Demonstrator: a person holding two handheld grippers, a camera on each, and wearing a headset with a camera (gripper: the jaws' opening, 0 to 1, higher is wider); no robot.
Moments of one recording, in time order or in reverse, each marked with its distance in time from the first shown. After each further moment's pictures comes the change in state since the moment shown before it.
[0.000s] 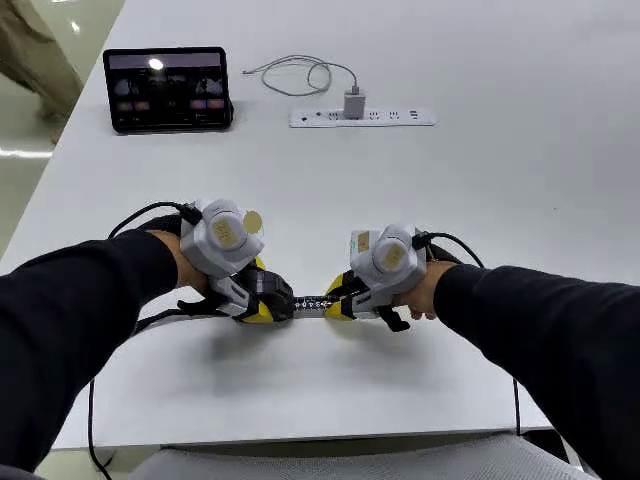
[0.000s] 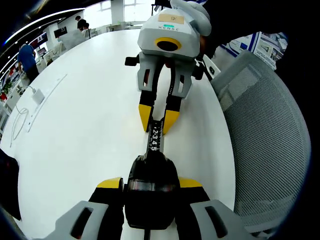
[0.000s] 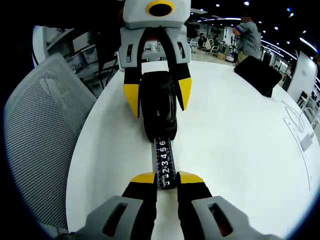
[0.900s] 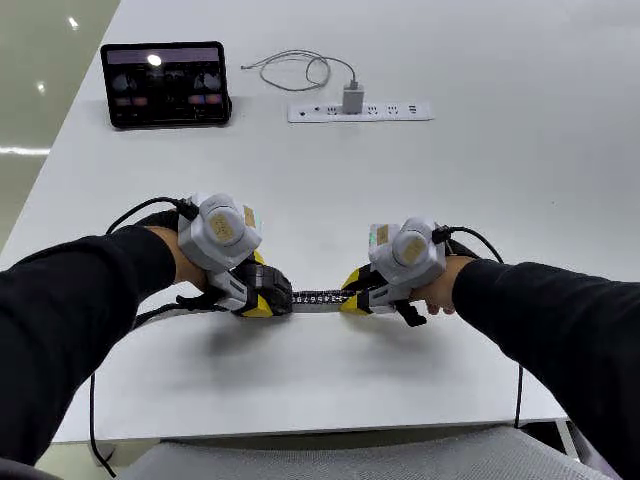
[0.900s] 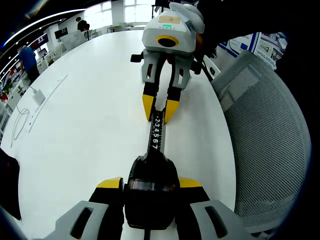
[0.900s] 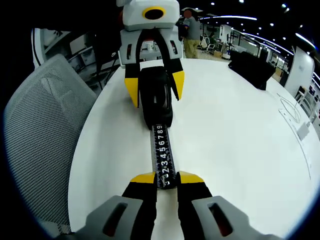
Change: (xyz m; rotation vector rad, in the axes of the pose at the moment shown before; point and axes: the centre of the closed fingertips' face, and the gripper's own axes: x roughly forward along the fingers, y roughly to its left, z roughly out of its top) left arm -0.001 -0.002 0.002 0.001 -0.007 0.007; right arm -0.016 -0.001 -0.020 0.035 0.005 -0.012
